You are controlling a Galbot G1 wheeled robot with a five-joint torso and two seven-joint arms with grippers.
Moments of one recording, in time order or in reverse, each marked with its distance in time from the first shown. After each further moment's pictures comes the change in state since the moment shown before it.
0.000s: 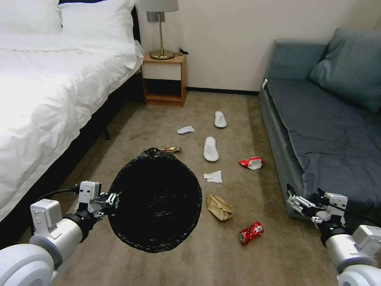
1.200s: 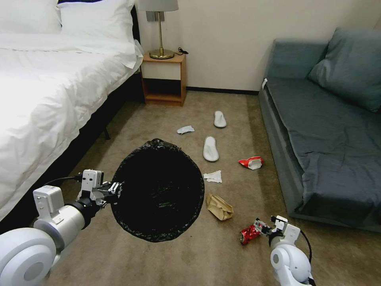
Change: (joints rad) left arm -0.069 0.047 0.024 0.045 -0.063 0.000 -0.024; right arm 0.308 0.048 -0.280 -0.584 0.076 -0.111 0.384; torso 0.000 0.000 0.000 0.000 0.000
